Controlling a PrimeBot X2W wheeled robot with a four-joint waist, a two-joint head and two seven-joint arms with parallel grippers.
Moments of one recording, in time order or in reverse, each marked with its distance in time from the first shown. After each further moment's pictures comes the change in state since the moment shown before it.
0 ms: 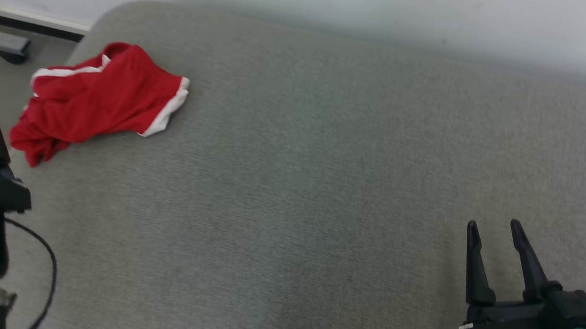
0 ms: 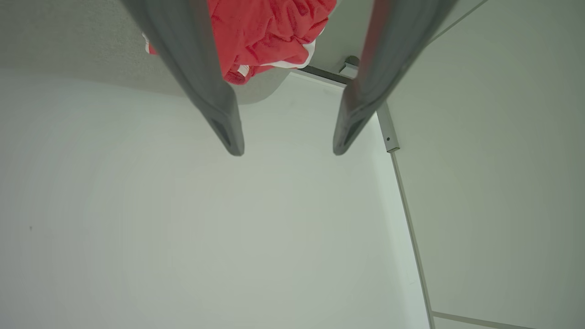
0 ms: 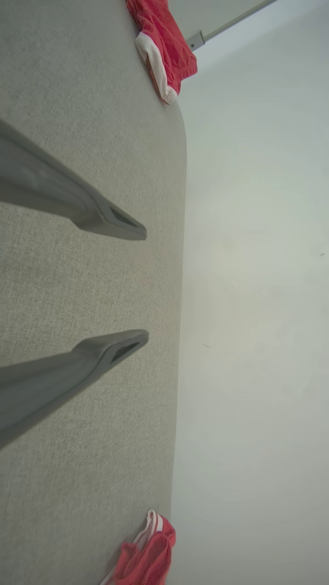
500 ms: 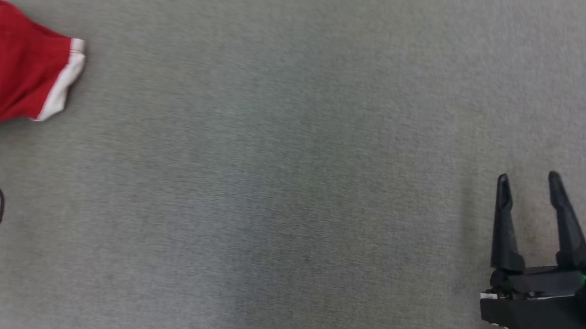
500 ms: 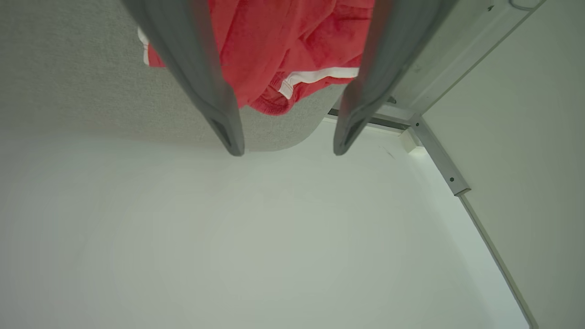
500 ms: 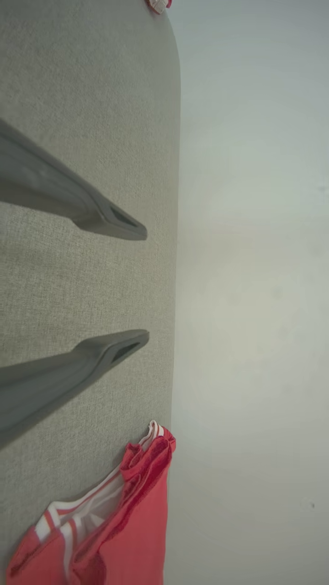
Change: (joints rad) left arm -0.331 0.144 -0.055 0.335 -0.043 -0.025 0.057; right arm -0.043 -0.002 -0.033 -0.235 -0.047 0.000 0.047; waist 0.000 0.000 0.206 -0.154
